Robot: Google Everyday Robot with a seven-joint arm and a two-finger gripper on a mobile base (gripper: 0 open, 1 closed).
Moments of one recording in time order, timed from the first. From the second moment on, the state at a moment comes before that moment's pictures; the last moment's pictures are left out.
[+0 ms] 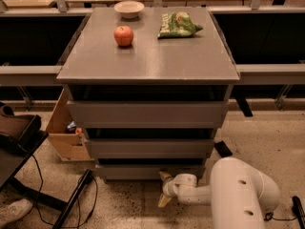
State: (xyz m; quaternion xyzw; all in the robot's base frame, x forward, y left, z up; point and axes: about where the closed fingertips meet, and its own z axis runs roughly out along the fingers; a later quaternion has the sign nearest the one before) arm 0.621 -0.051 0.133 -0.67 0.68 0.01 0.31
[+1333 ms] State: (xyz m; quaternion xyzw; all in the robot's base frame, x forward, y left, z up) arm 0.600 -0.057 0.156 -0.67 0.68 -0.01 0.30
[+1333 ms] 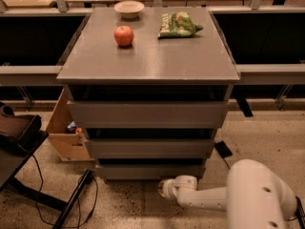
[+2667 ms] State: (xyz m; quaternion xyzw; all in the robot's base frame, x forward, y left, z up) arm 0.486 -0.010 0.529 -0.56 0.74 -0.16 0.34
